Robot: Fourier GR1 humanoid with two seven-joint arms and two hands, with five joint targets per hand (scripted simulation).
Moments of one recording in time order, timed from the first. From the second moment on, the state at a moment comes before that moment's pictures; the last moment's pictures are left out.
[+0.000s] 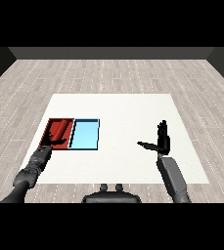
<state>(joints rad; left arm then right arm) -0.72 0.45 -0.04 -0.03 0.08 0.40 -0.07 -0.14 -0.24 0.10 -1.39 -0.32 -0.32 -0.38</state>
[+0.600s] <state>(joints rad) -0.73 0.47 0.07 -0.20 0.18 0.33 -0.34 -0.14 -0.24 0.08 -1.39 -0.34 -0.24 -0.43</state>
